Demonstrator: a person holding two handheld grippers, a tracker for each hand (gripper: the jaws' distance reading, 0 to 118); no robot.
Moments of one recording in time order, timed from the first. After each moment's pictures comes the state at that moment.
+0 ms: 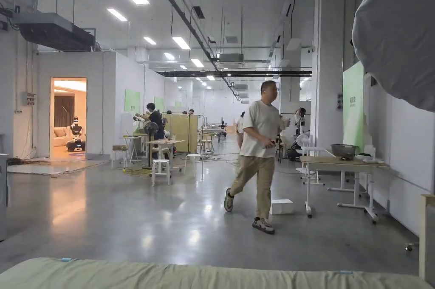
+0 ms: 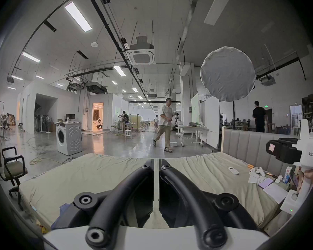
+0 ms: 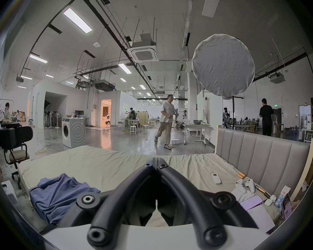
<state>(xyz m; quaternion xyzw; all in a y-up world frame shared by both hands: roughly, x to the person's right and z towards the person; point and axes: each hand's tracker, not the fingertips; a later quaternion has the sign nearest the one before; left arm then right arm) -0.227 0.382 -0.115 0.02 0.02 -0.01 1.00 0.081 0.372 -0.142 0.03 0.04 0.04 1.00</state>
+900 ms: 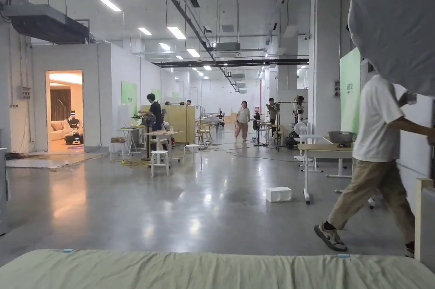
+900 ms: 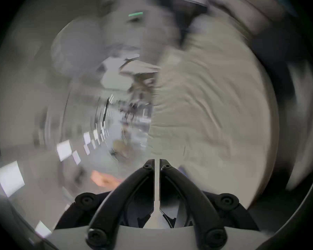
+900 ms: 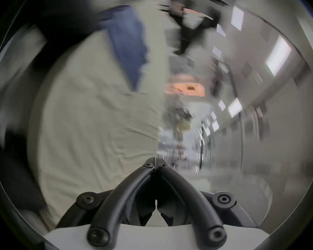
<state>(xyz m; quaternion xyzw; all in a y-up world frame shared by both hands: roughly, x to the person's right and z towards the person) -0.192 0.283 -0.147 -0.09 -0.14 -0.49 0.86 0.026 0.277 -0.144 0.05 0.19 0.68 0.70</state>
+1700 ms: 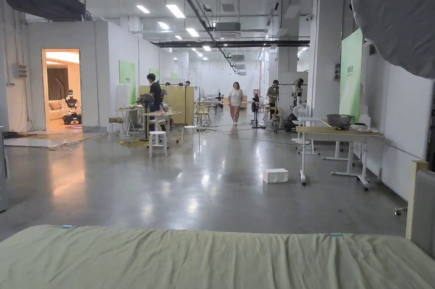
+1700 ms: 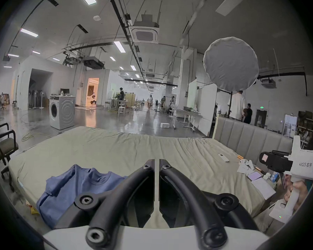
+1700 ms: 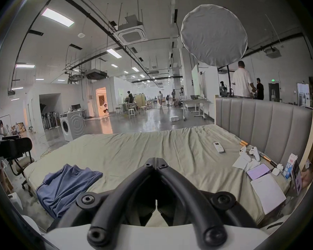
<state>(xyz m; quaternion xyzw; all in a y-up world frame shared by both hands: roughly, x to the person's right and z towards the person) -0.243 0.338 -0.129 -0.07 -0.05 0.05 1.00 0.096 0.315 -0.151 -0.08 0.04 -0.02 1.00</state>
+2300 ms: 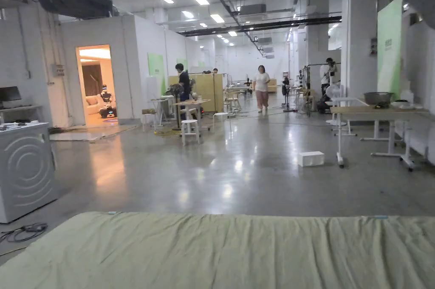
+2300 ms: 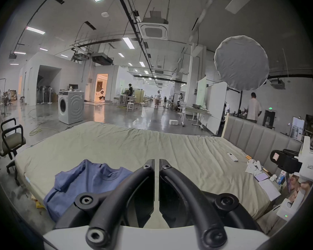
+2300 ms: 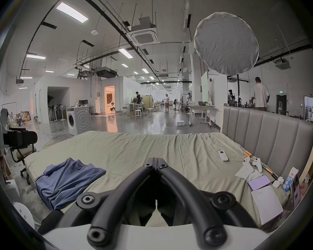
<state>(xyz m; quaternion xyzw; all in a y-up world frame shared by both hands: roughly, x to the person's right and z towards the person) -0.277 0.334 -0.132 -0.10 0.00 0.06 0.99 0.087 0.315 -0.146 -0.05 0.07 0.02 1.00</state>
